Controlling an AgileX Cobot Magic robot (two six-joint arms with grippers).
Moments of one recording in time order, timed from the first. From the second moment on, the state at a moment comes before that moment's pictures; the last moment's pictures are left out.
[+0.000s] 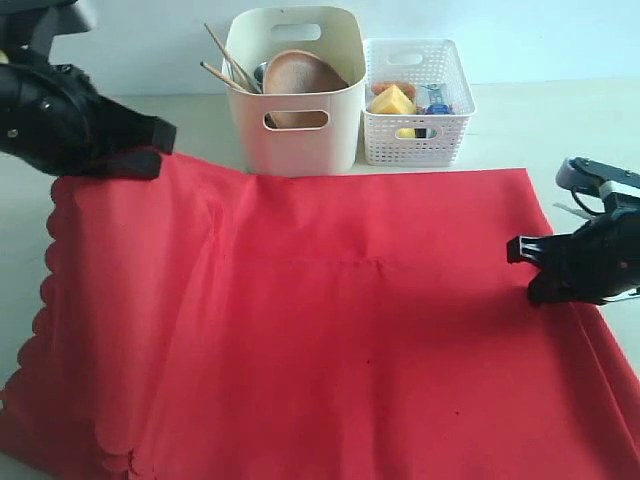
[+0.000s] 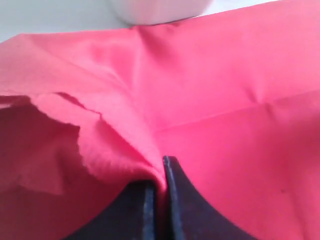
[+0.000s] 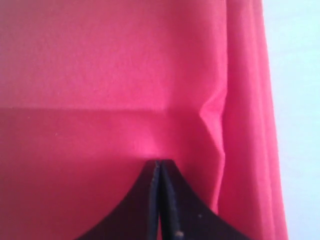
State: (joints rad) left arm -0.42 1.43 -0.97 -0.35 0.58 0.15; right arm -0.02 1.79 -0.65 0.89 0.38 -0.73
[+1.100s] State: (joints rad) left arm -0.29 1.48 -0.83 0.02 0.65 -0.05; right arm 0.10 1.80 -0.65 0.90 0.32 -0.75
